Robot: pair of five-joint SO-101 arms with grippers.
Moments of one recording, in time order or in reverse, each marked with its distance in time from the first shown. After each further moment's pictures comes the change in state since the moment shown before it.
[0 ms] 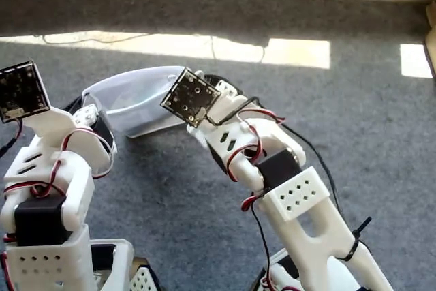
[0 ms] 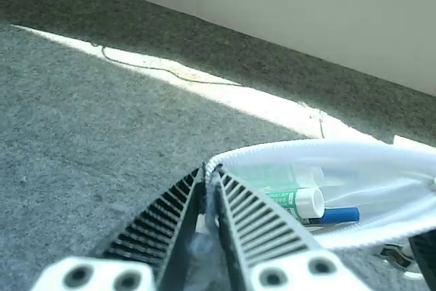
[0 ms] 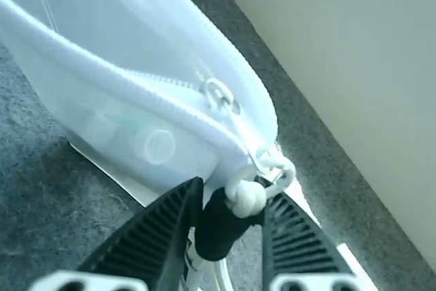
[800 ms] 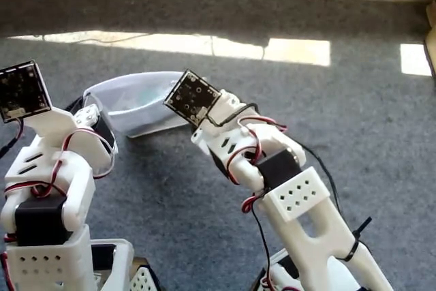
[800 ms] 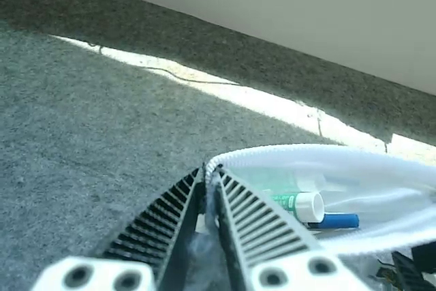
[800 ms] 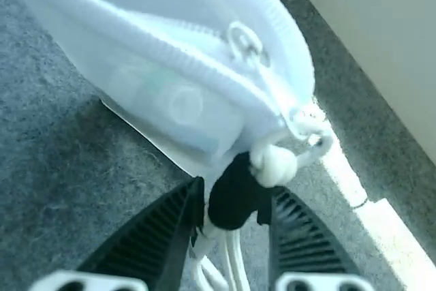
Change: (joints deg) left arm 0.2 0.0 0.0 0.0 0.0; right arm 0.0 -0.1 0.0 9.2 -3.6
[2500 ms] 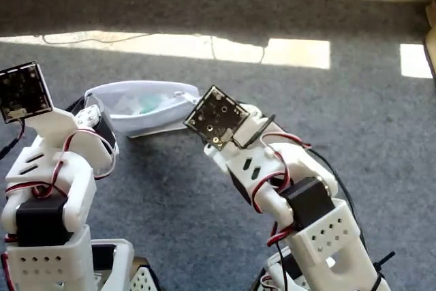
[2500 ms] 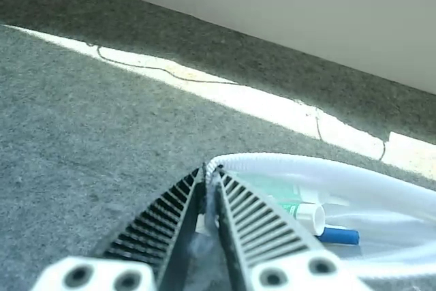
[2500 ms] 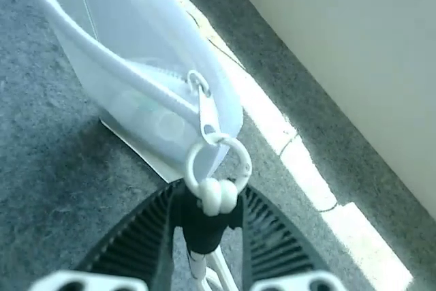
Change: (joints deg) left arm 0.0 0.0 0.2 0.0 0.0; right arm 0.5 -15.5 0.0 9.1 -0.4
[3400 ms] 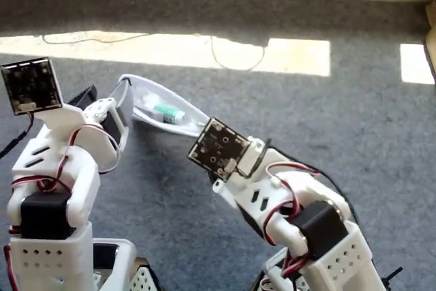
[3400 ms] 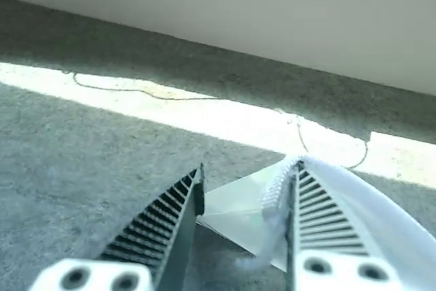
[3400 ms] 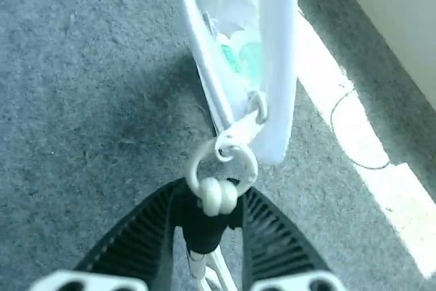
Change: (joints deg) left arm 9.1 0.0 0.8 -5.9 -3.6; right arm -4.5 -11.0 4.2 15.1 -1.6
